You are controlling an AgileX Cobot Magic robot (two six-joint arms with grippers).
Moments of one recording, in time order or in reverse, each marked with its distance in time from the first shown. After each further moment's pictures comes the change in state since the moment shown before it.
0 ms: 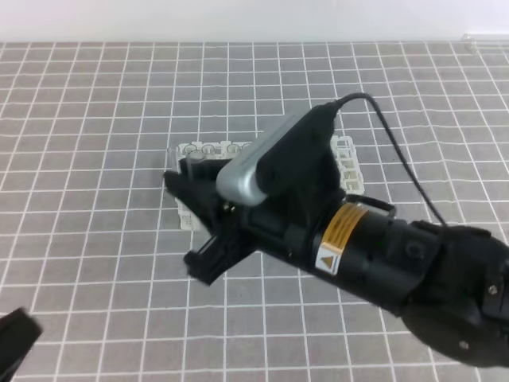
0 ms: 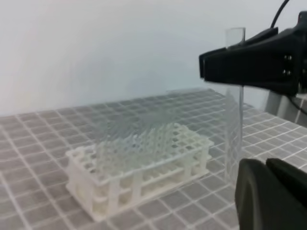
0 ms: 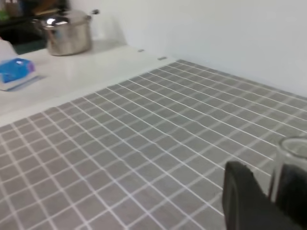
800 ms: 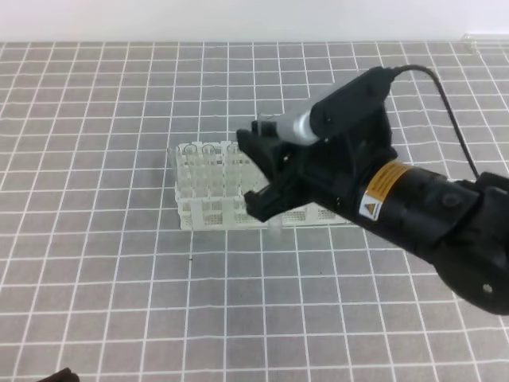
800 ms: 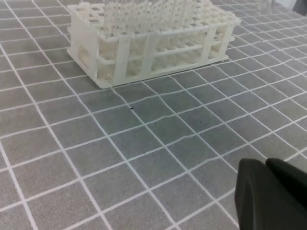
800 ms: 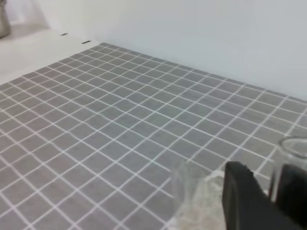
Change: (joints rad) left arm 0.000 -0.142 0.192 -0.061 0.161 -0.017; right arm -0.182 0.000 0.000 -0.006 0.069 -0.011
